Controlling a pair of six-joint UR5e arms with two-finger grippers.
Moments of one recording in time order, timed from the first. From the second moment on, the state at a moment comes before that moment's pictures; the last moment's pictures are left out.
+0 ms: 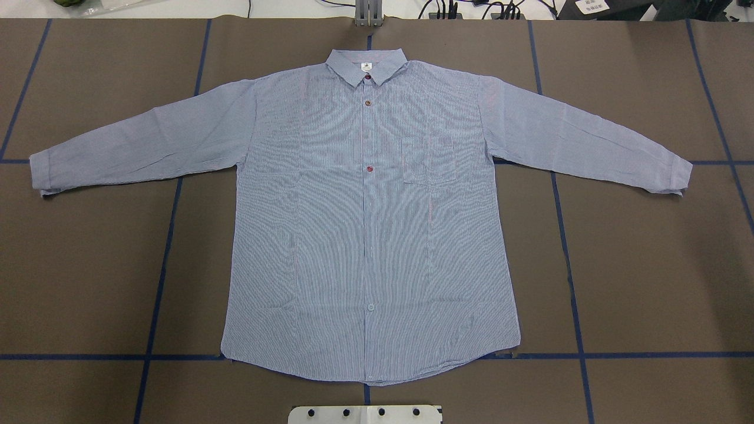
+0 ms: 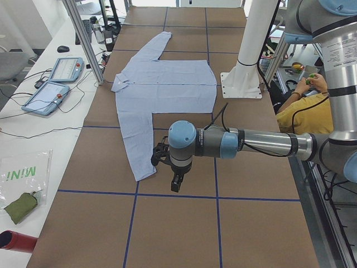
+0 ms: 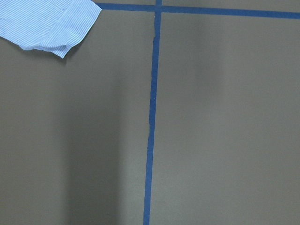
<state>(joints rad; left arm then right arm) -1.55 -1.30 -1.91 -1.57 -2.35 0.22 1.58 -1.88 1.90 -1.61 2.35 -0.07</state>
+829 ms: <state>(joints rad) -1.55 -1.30 -1.93 -1.75 -2.36 0.21 1.58 -1.86 1.94 -1.60 2.36 -0.06</state>
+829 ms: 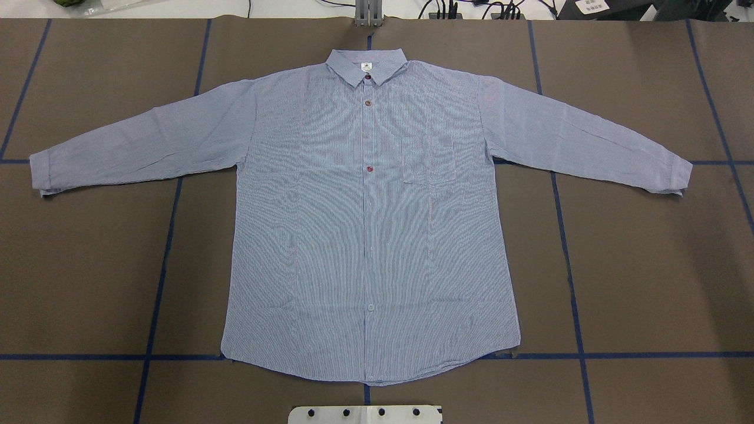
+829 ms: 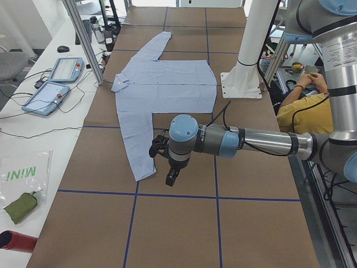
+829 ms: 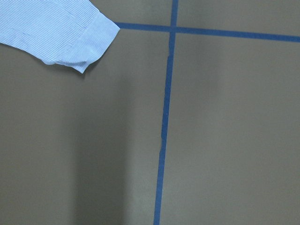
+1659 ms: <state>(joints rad) -1.55 -1.43 -1.86 -2.18 -2.35 0.18 1.64 -1.71 1.94 -1.50 2.35 0.04</state>
